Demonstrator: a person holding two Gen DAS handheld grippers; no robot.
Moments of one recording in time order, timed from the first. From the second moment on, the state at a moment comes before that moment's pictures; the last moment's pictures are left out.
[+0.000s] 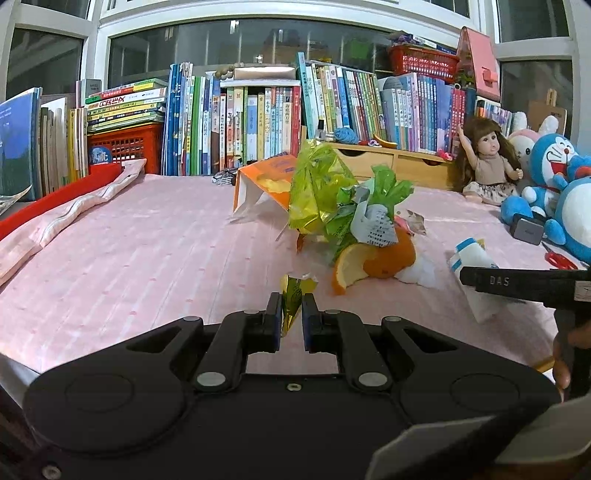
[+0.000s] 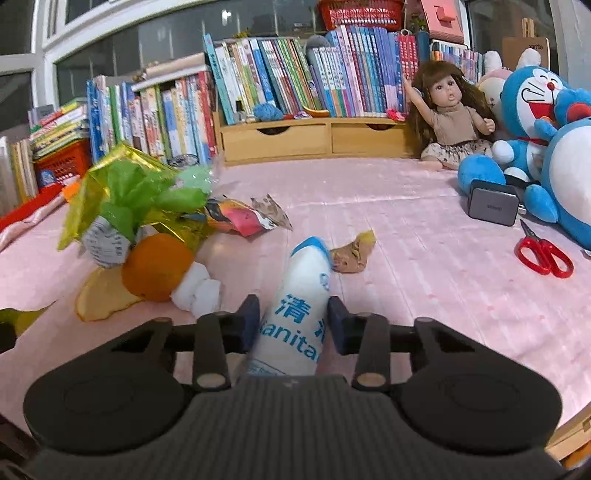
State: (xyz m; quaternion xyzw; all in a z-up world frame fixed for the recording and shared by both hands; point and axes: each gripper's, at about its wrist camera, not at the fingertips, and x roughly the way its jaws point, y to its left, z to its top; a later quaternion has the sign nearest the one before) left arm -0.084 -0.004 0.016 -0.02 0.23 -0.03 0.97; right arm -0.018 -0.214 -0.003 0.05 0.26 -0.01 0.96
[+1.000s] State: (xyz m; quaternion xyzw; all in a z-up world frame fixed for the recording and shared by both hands) left arm -0.189 0.000 -0.021 -0.02 0.34 -0.09 0.94; right arm -0.169 -0.189 -0.032 0.08 0.33 0.13 0.93
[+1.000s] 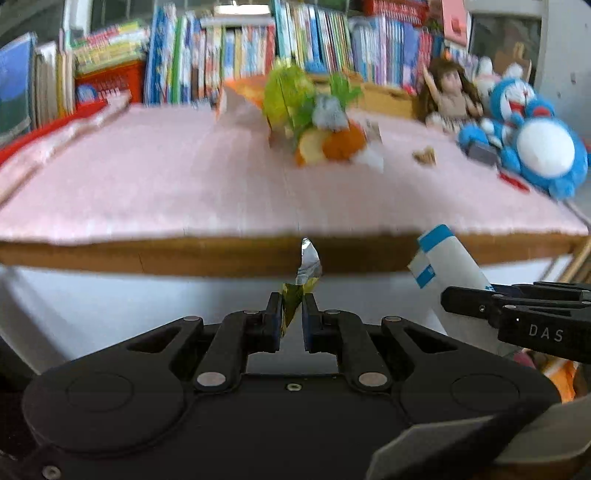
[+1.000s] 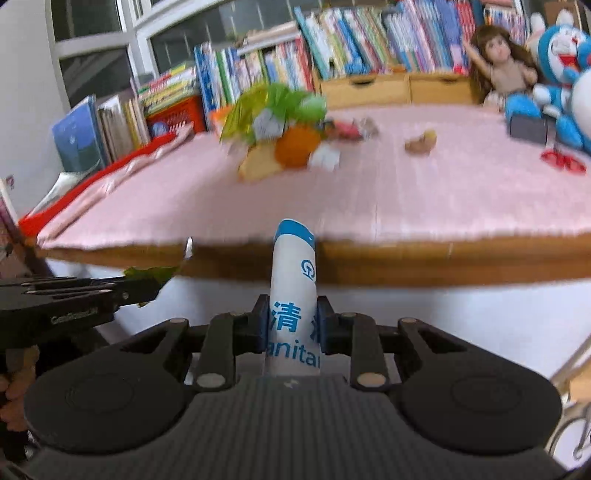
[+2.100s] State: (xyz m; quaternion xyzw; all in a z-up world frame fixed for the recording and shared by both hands) left arm -0.189 -0.012 -0.096 0.03 0.50 -0.11 0.86; right arm -0.164 -0.176 -0.106 0.12 0.49 0.17 0.85
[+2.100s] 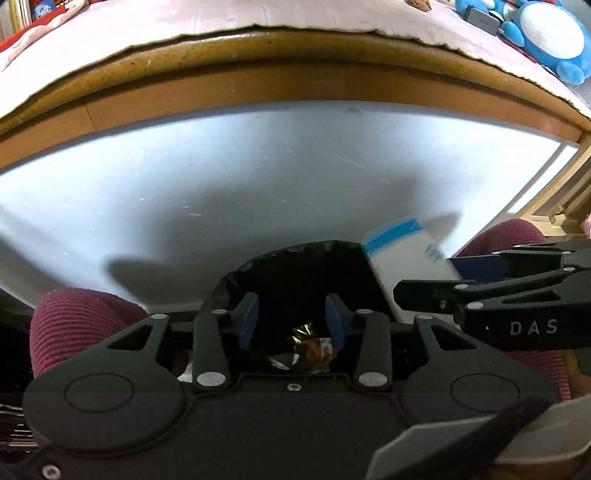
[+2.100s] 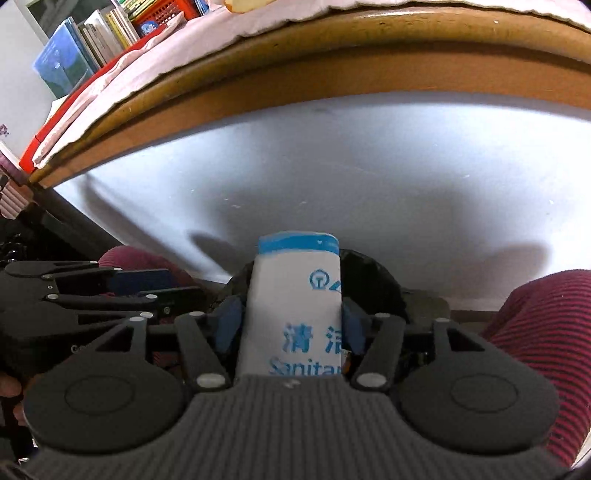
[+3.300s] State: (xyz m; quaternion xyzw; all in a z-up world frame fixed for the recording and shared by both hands) left arm -0.079 -0.028 0.031 -0.02 0.24 -0.08 0.97; right arm -0.068 -0.251 0.016 0.03 0.21 0.06 0.98
